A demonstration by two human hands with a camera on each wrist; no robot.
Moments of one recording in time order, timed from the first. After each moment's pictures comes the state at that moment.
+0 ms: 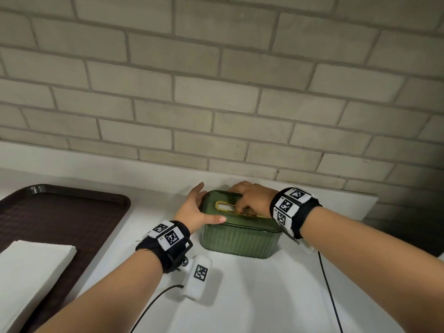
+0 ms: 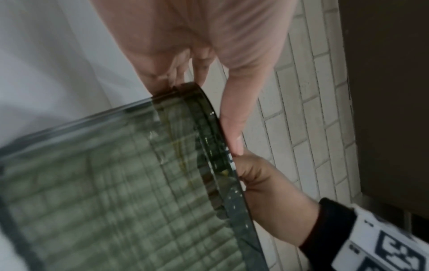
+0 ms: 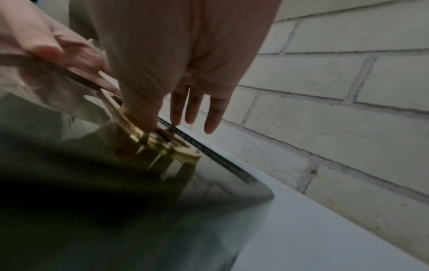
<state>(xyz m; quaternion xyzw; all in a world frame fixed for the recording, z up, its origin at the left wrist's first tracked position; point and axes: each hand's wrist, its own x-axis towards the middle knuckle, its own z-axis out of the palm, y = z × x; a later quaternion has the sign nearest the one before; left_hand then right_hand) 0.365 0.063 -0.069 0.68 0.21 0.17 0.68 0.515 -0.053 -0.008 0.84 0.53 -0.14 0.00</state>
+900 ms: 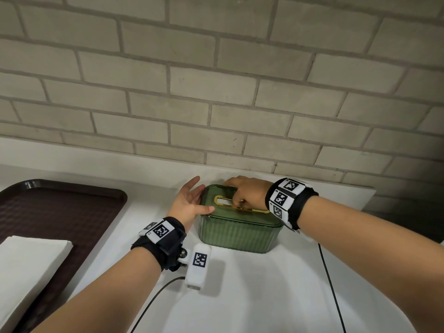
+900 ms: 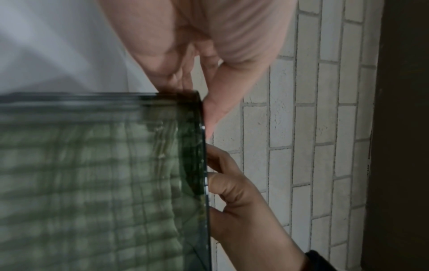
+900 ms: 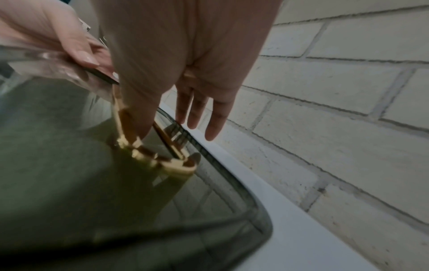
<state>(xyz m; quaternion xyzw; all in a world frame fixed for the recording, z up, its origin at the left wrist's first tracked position) 0.366 0.064 -0.077 0.52 0.19 0.24 0.80 0.506 -0.050 -0.005 0.82 0.56 -0.10 0.07</state>
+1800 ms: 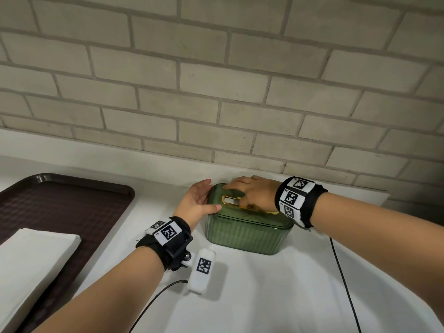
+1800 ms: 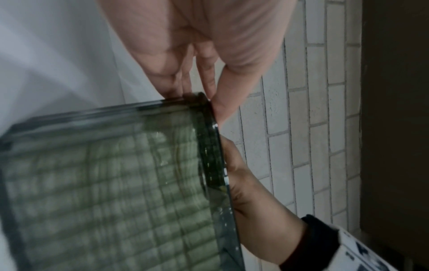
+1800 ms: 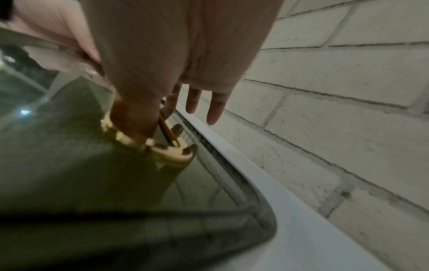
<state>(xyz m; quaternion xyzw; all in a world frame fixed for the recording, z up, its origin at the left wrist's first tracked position) 0.364 0.061 -0.079 0.55 0.19 0.25 0.77 0.521 -0.049 -0.011 0.68 0.70 -0.01 0.22</state>
